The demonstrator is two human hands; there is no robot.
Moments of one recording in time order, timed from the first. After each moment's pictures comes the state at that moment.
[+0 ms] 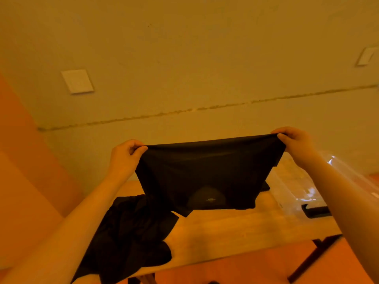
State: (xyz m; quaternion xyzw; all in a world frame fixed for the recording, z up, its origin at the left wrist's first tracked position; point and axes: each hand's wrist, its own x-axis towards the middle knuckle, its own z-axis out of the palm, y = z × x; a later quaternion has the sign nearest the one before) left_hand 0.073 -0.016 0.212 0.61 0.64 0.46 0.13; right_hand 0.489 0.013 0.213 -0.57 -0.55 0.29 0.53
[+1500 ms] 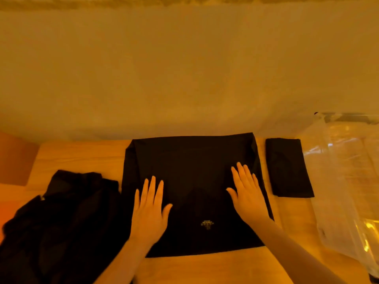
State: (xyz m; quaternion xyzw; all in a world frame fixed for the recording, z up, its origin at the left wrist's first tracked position) left_hand 0.148 0.071 -0.115 0.68 0.73 -0.01 0.12; right_hand 0.413 0.148 -0.098 -0.63 -0.75 0.19 -0.03
